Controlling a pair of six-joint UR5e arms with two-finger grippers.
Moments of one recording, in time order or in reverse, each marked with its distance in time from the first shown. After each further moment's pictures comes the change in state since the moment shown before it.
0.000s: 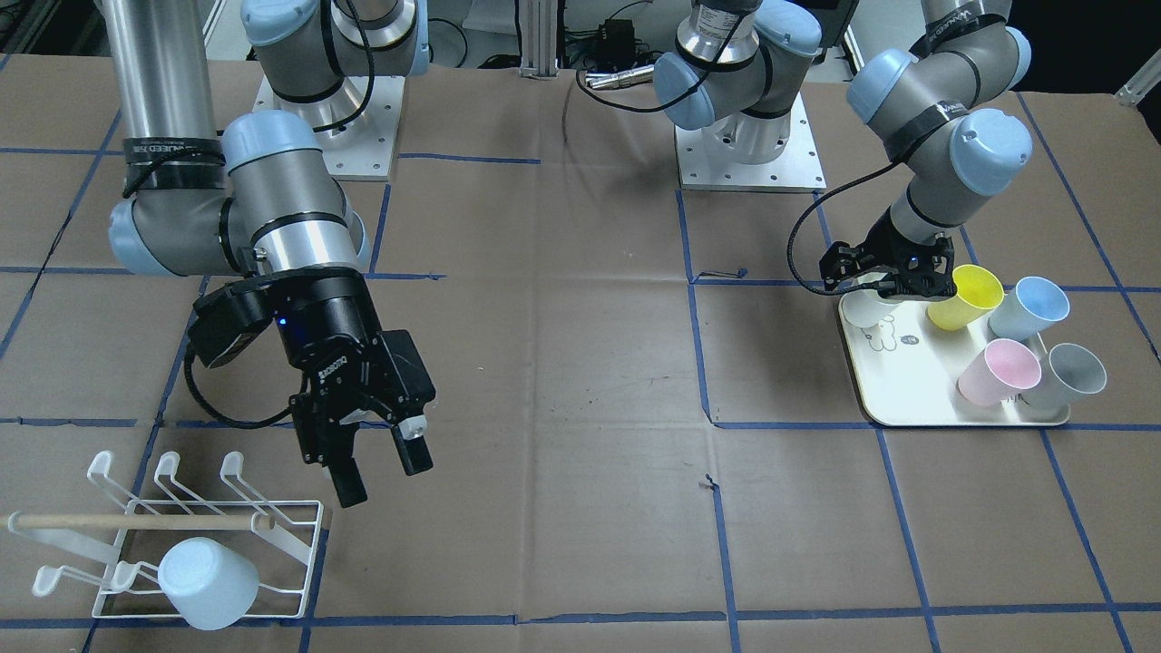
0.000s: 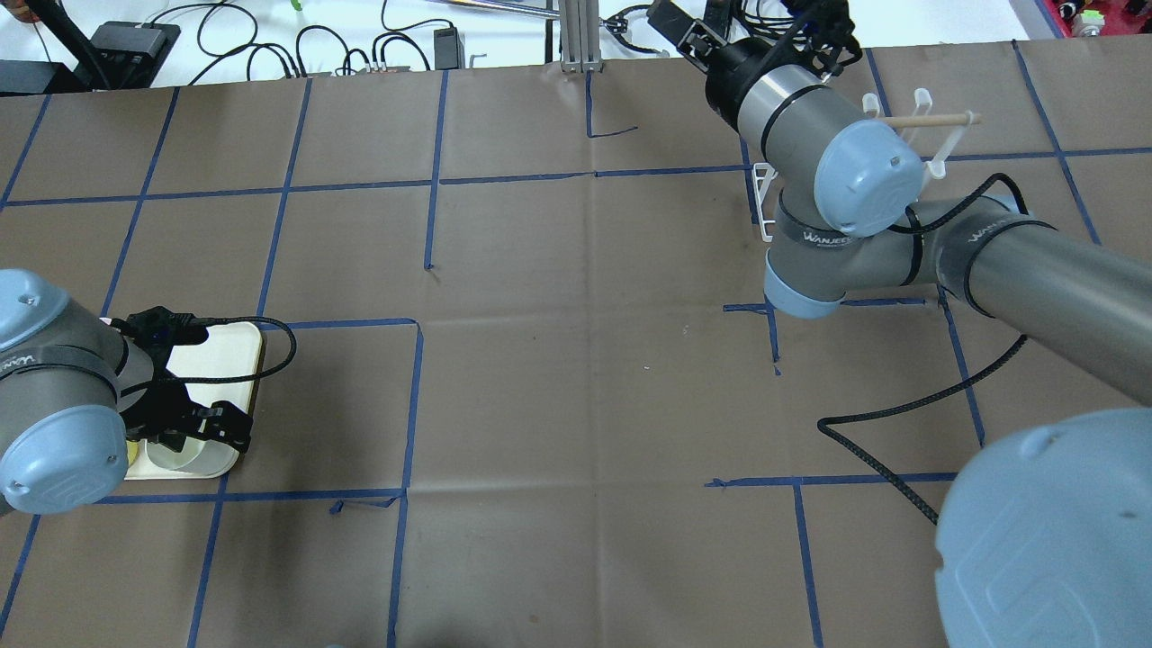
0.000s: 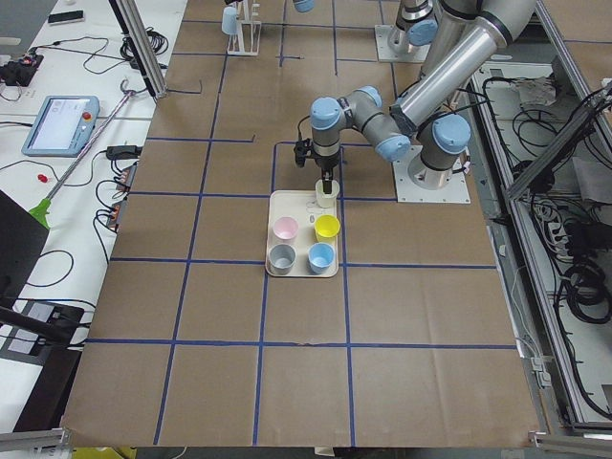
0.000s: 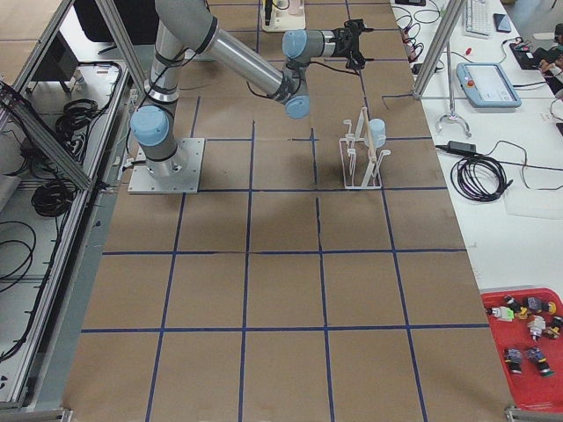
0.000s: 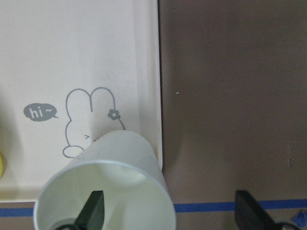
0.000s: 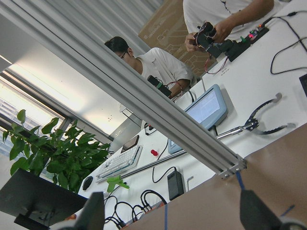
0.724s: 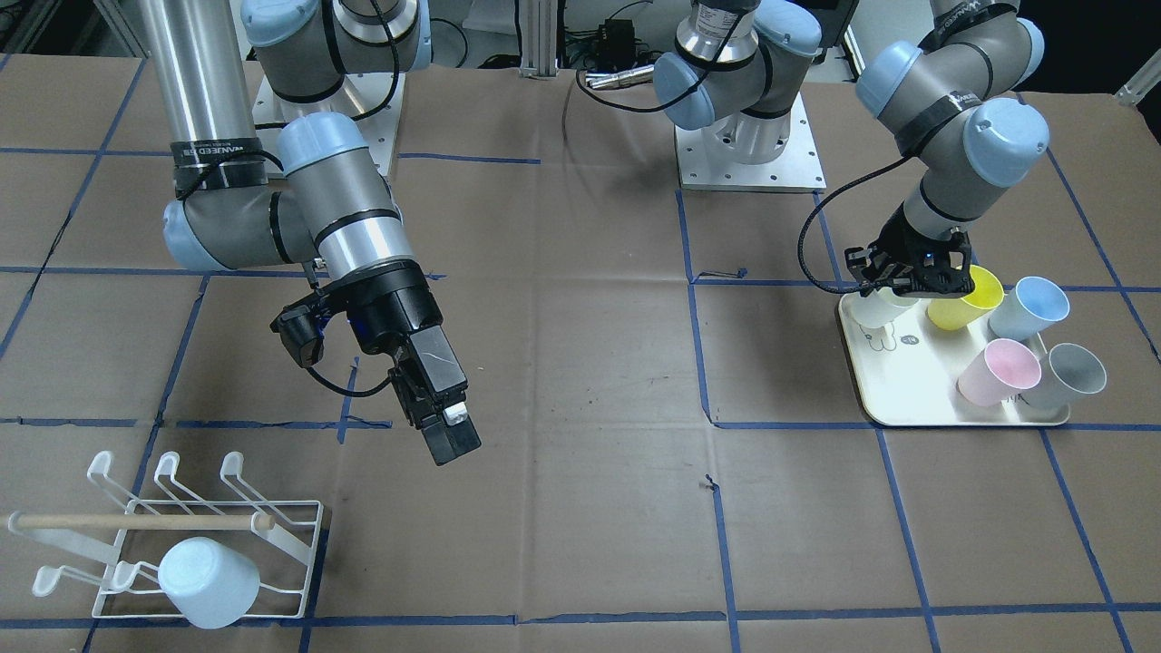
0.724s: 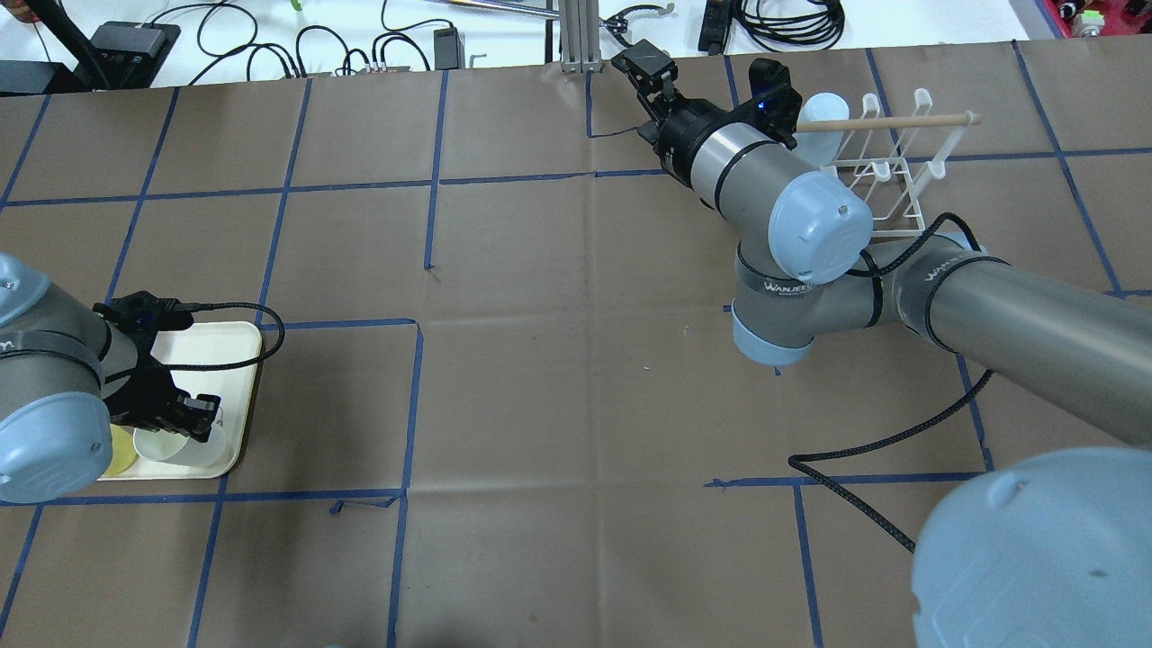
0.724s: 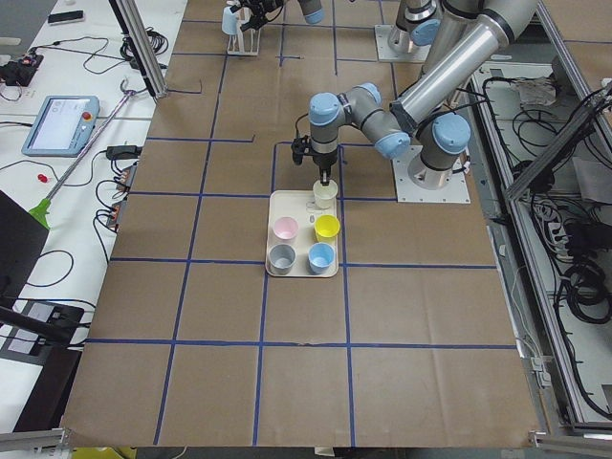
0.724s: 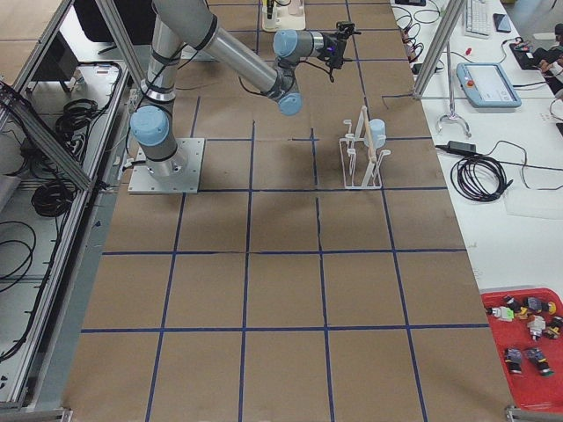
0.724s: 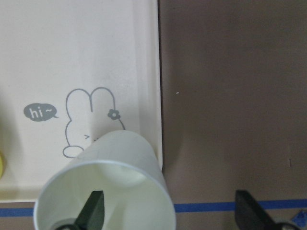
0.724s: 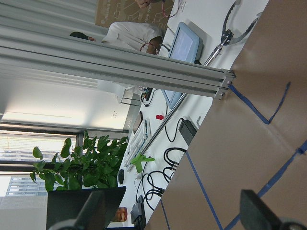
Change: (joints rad) left arm 0.000 0.017 0.048 -0.032 0.005 -0.001; right arm 0.051 0.000 0.084 -0.001 0.002 0.435
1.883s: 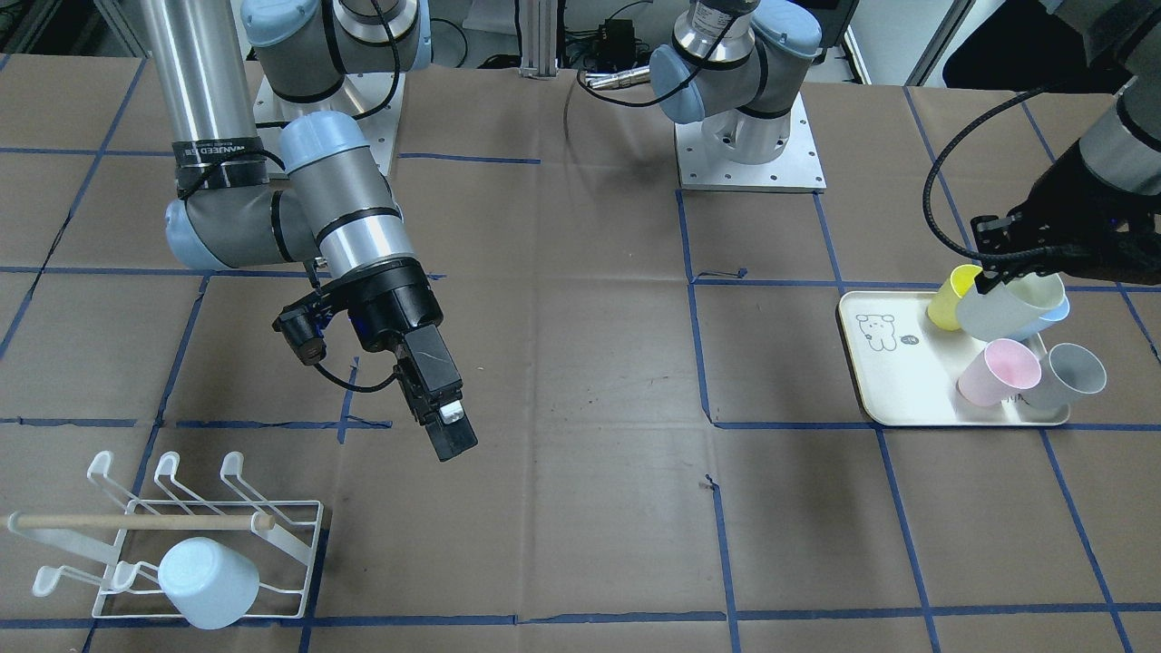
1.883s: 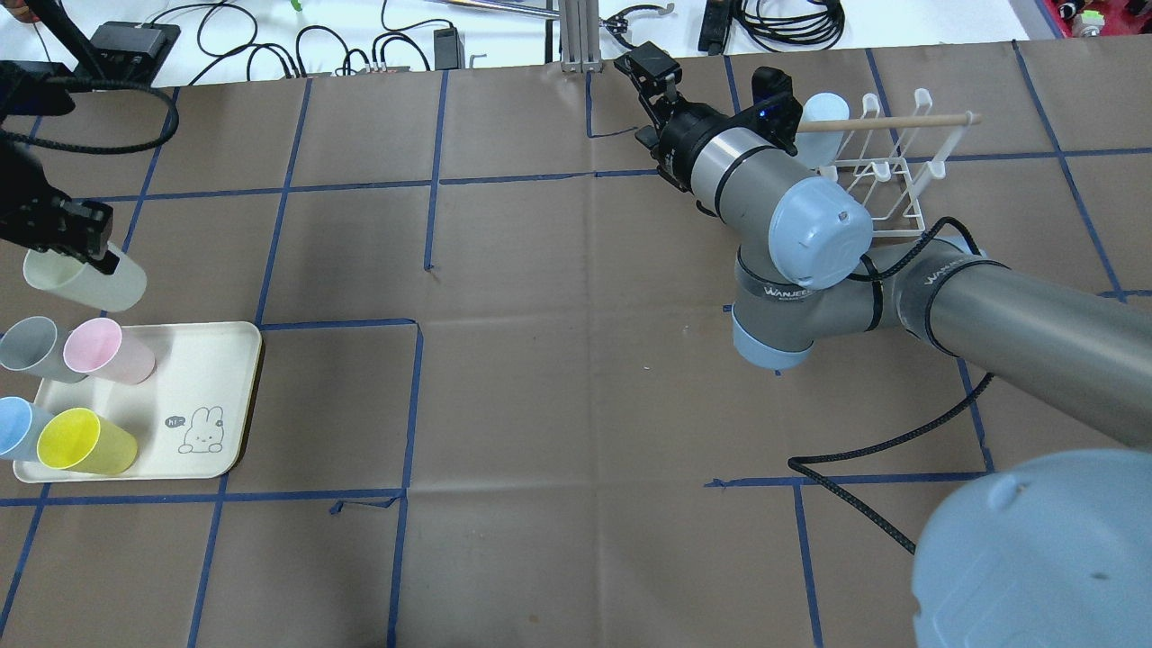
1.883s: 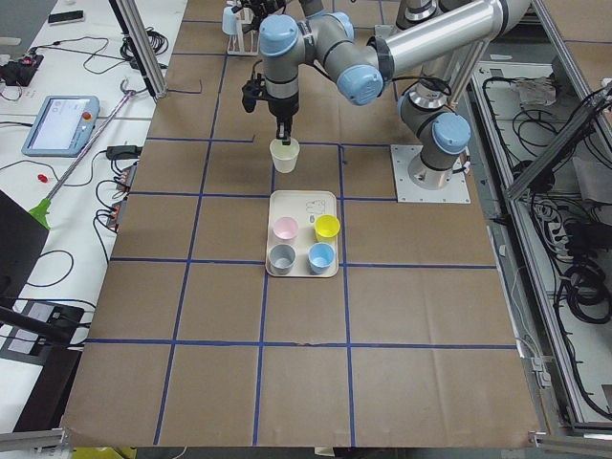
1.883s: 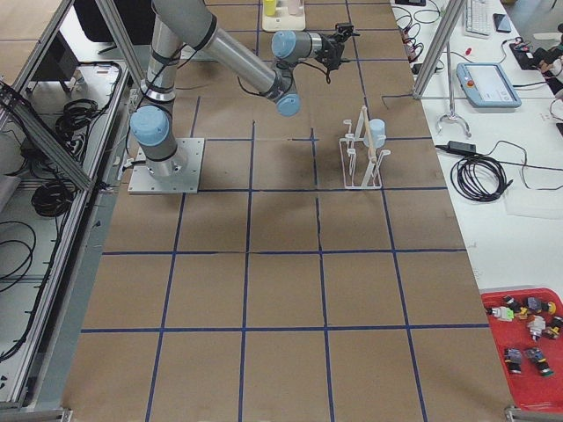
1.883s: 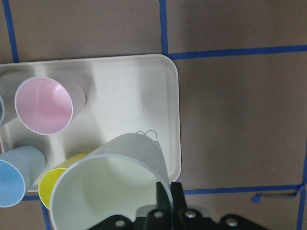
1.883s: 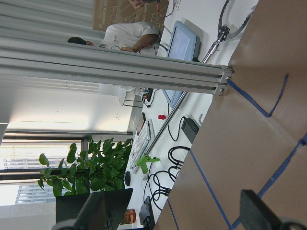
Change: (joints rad) left arm -0.109 -0.100 0.665 -0.515 -0.100 -0.020; right arm 0.001 -0.005 0.003 -0.014 -0.003 0.056
